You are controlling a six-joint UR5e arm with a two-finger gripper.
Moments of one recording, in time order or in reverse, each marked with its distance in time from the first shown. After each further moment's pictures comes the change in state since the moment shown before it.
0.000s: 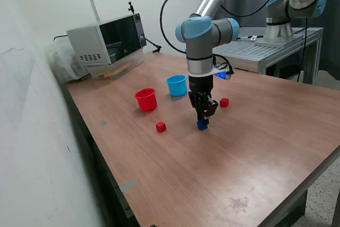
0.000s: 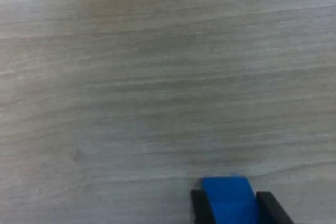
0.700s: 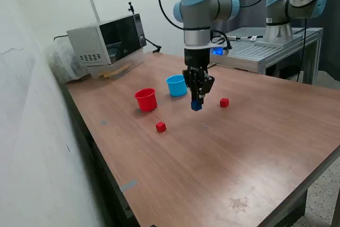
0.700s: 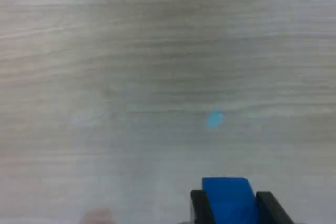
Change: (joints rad) arm -0.002 -0.134 0.014 0.043 -0.002 -0.048
